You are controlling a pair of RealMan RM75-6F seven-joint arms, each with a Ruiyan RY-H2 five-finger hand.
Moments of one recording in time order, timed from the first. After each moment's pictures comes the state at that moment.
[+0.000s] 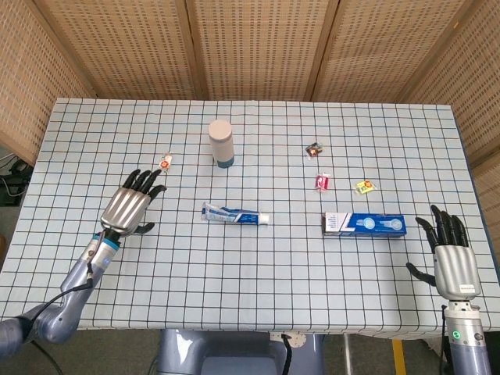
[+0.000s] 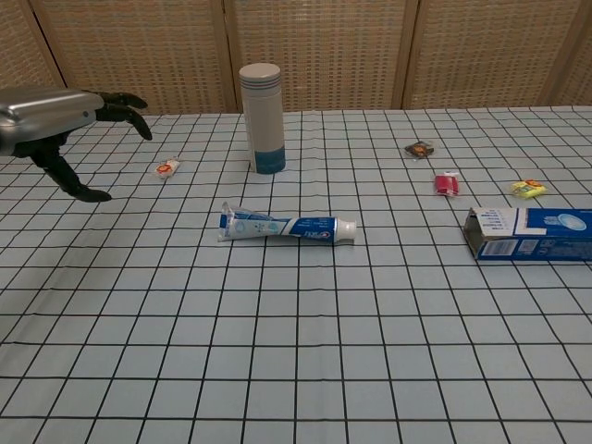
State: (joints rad) left arm -0.62 -1.36 -0.25 -1.61 1.14 0.93 0.54; right arm 0.12 -1.32 0.13 -1.43 -1.48 1.52 -0.03
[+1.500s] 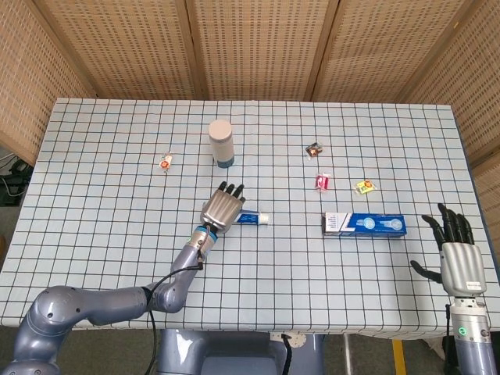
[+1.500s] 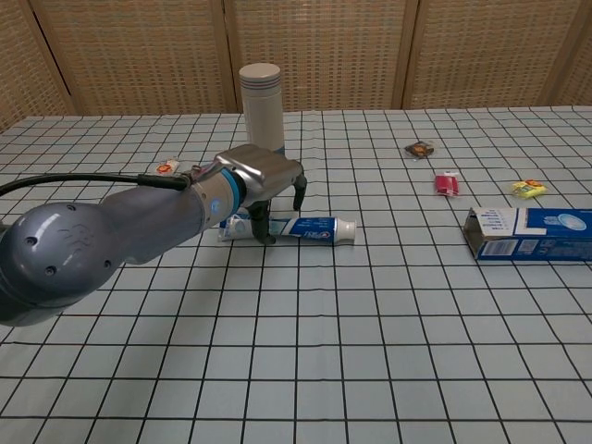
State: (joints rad) left arm -1.11 -1.91 -0.25 -1.14 0.70 0.86 0.91; right arm 0.13 -1.31 0.14 -1.39 -1.45 1.50 0.05
